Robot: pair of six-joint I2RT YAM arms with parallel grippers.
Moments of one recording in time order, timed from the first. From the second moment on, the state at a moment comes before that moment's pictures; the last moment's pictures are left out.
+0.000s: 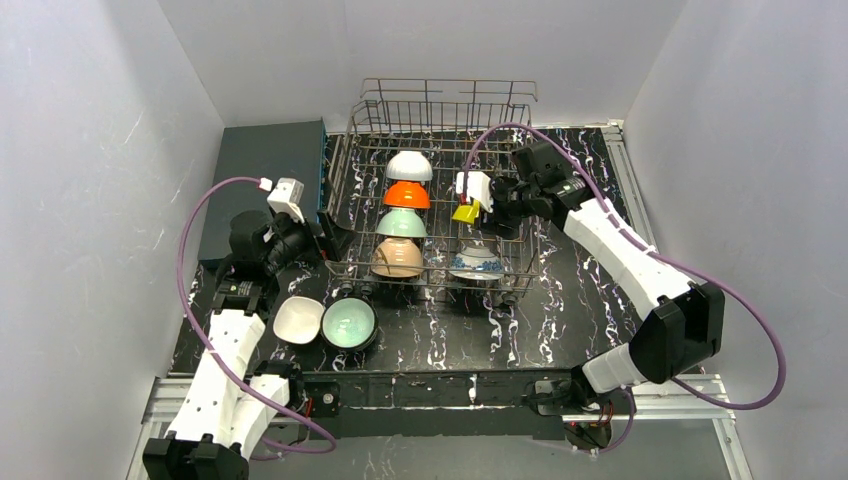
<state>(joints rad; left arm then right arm) -0.07 0.80 0.71 -0.24 0.48 -0.25 0.49 1.43 1.32 -0.73 -0.46 -0.96</state>
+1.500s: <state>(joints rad) -0.07 0.83 0.71 -0.24 0.51 -0.26 0.50 1.57 1.48 -0.95 -0.41 -1.29</state>
